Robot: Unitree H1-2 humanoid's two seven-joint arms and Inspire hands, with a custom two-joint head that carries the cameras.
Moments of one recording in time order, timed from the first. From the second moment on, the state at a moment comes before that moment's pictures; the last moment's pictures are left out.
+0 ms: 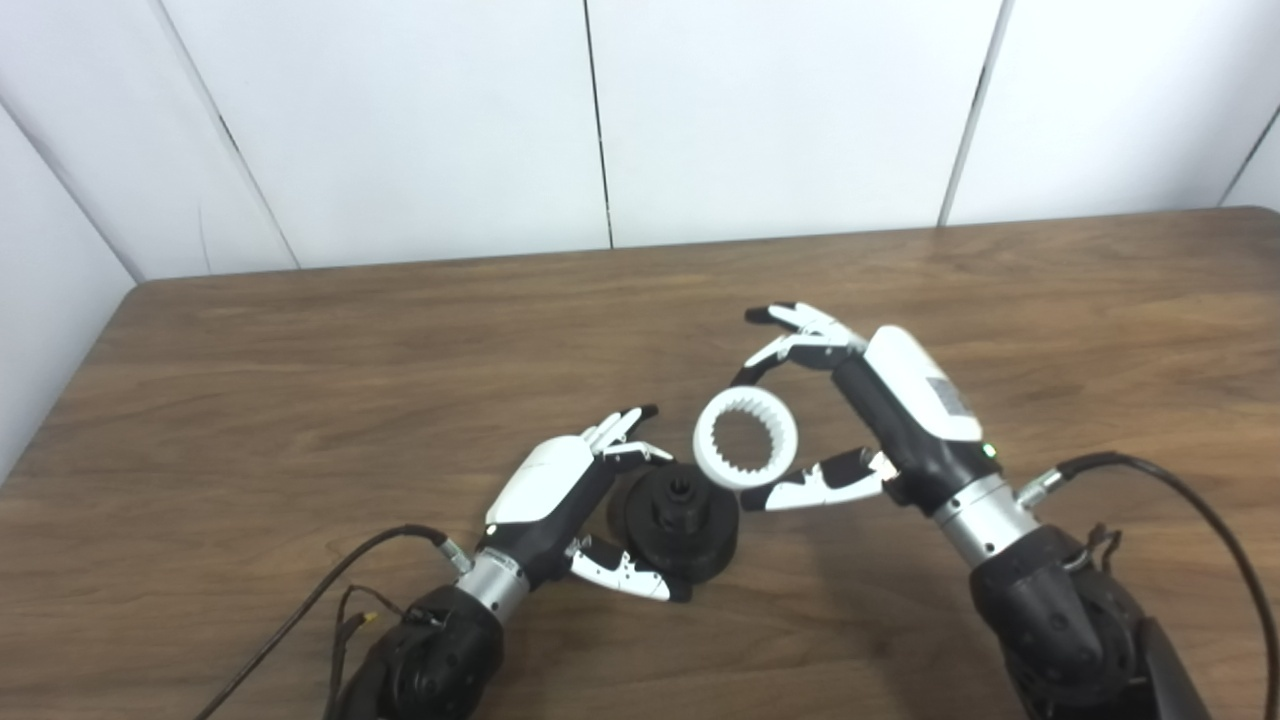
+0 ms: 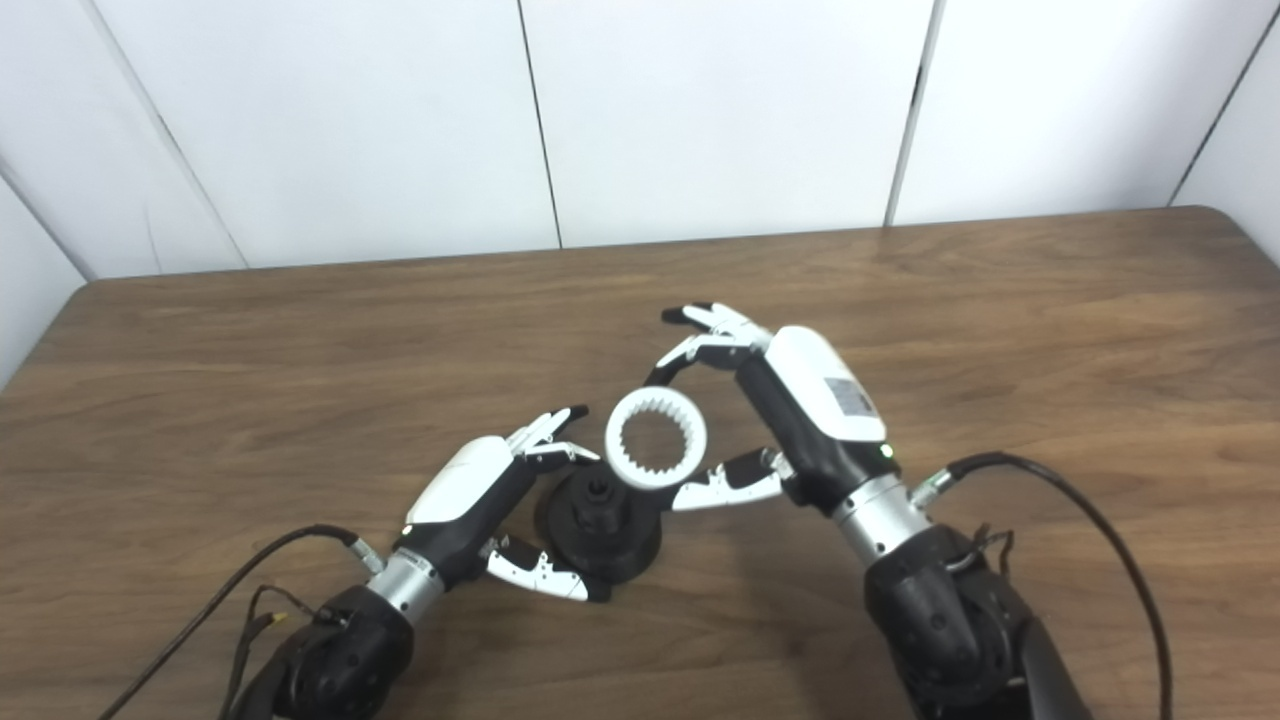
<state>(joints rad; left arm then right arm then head) -0.13 0.22 -0.34 -0.07 0.63 -0.05 -0.20 -0.13 -0.25 0.27 -0.46 -0.61 0.13 0.20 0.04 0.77</state>
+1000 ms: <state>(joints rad) -0.13 0.19 -0.36 -0.09 0.64 0.00 -0.21 -0.12 -0.19 0.33 -0.38 -0.63 0.10 0.21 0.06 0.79</state>
